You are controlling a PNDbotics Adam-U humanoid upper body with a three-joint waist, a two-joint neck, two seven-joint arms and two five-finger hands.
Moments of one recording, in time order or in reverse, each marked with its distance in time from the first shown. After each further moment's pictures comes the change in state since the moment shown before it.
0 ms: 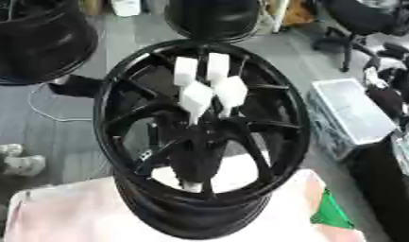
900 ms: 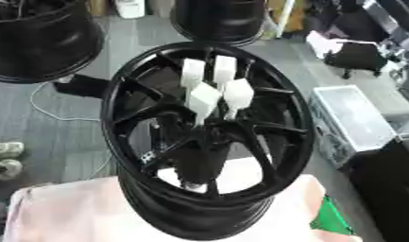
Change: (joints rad) left arm 0.002 0.012 -0.018 0.000 -0.014 0.009 -0.022; right arm -0.229 -0.467 0.395 -0.197 -0.046 0.070 0.289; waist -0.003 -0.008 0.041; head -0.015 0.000
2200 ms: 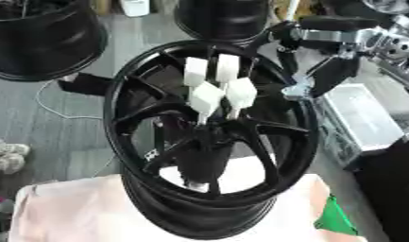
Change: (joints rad) left arm -0.009 0.000 -0.012 0.000 -0.004 -0.004 -0.019; right arm -0.152 -0.078 0.148 0.097 -0.076 -0.018 0.467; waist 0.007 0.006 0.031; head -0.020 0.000
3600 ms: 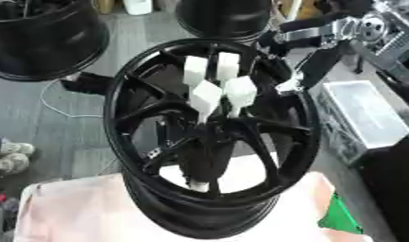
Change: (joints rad) left arm 0.000 -0.004 0.000 0.000 0.000 -0.003 -0.002; right arm -0.149 0.156 0.013 0.197 0.056 -0.010 0.289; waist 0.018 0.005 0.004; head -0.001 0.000
